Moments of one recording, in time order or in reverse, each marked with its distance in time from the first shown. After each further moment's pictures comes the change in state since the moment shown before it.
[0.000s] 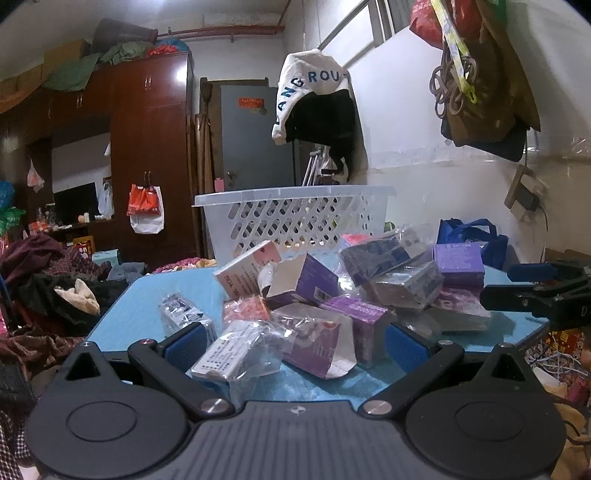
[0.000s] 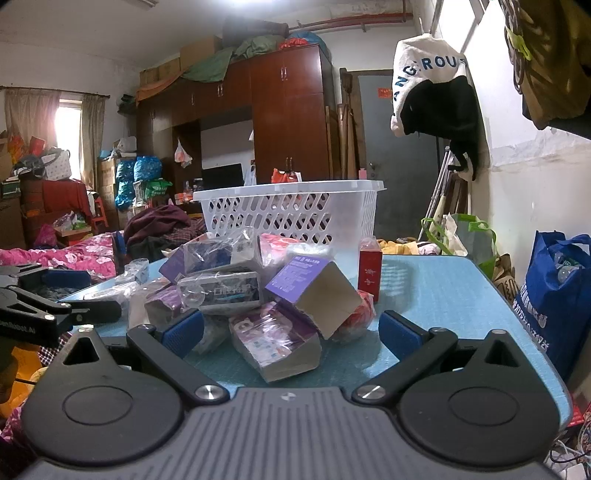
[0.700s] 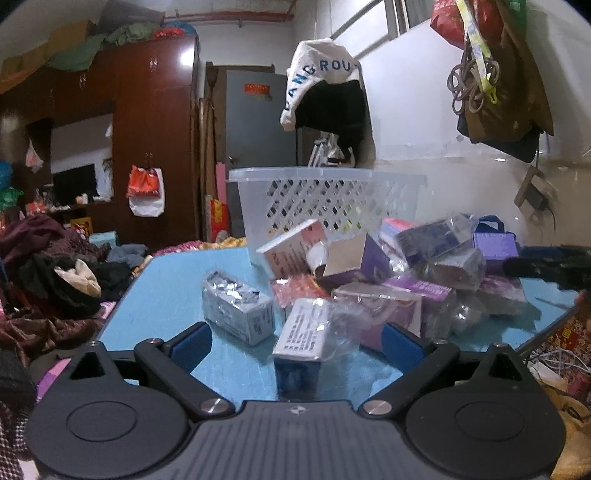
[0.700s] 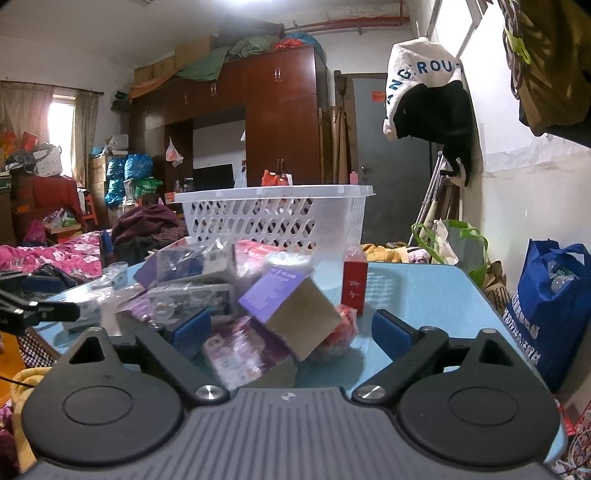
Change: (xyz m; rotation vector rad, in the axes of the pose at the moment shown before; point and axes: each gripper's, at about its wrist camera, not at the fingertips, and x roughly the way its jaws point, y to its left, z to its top) left arm 0.014 0.055 -0.011 -0.038 0.051 -0.037; right arm 0.015 -0.013 0.007 -0.018 -0.004 -0.037
